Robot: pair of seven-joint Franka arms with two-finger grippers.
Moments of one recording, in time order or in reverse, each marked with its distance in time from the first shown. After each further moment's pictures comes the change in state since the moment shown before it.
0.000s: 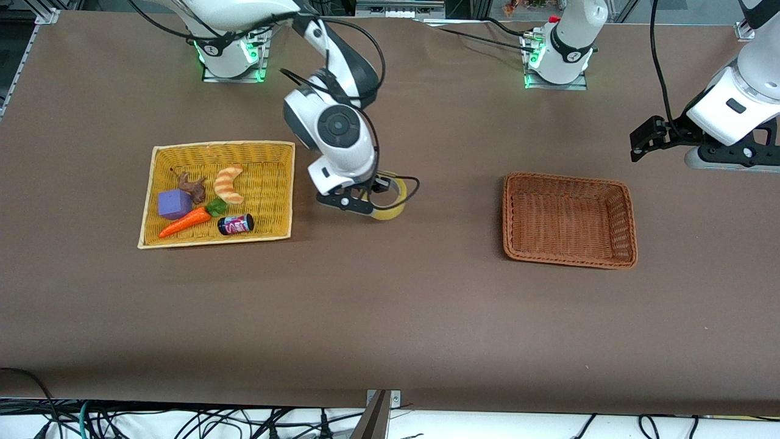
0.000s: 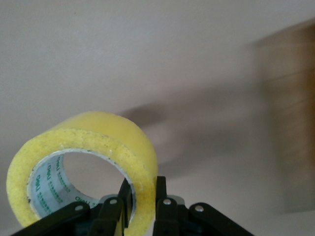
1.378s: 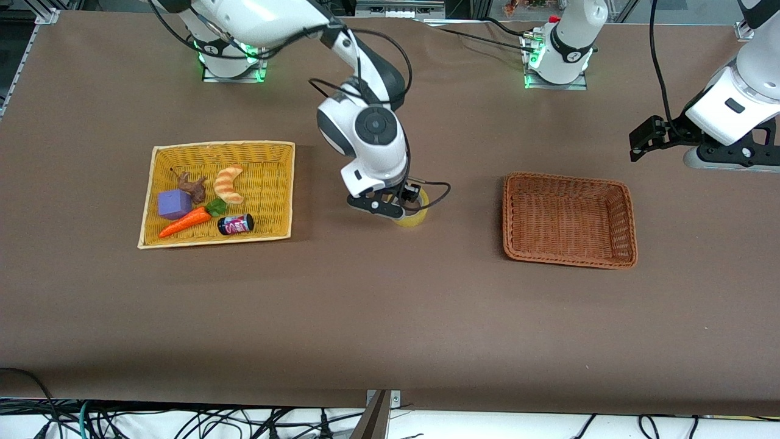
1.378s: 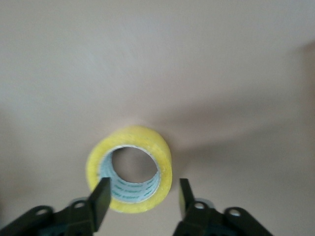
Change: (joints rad) left arm -0.002 0.000 0.000 0.000 0.000 0.000 0.000; right arm 0.060 0.036 -0.014 0.131 -0.074 0.018 0.064
